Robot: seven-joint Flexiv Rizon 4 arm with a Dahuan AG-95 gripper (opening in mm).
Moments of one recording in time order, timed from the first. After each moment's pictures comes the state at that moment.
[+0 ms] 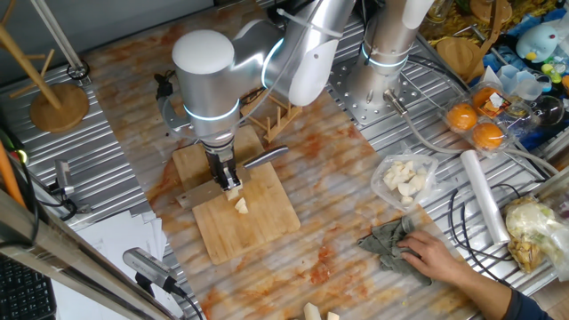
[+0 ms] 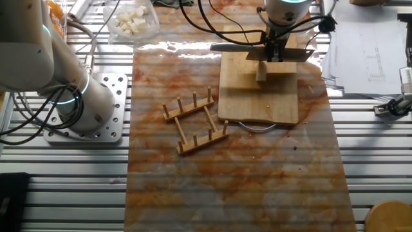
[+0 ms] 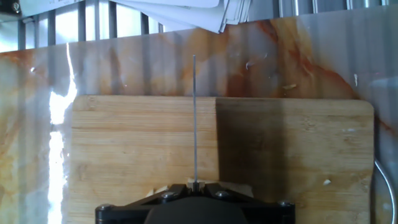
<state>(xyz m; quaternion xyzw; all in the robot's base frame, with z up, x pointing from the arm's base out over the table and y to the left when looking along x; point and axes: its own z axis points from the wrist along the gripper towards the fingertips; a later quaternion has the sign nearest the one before) 0.544 0.132 0.071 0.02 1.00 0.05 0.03</state>
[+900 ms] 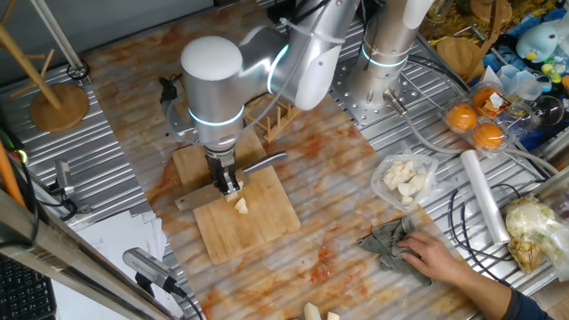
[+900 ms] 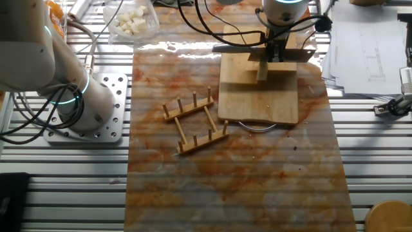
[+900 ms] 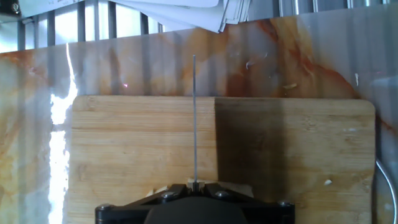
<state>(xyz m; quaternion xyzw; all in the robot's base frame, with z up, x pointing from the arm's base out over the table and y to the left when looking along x) 0.553 0.135 0.057 0.01 1.00 0.04 0.06</state>
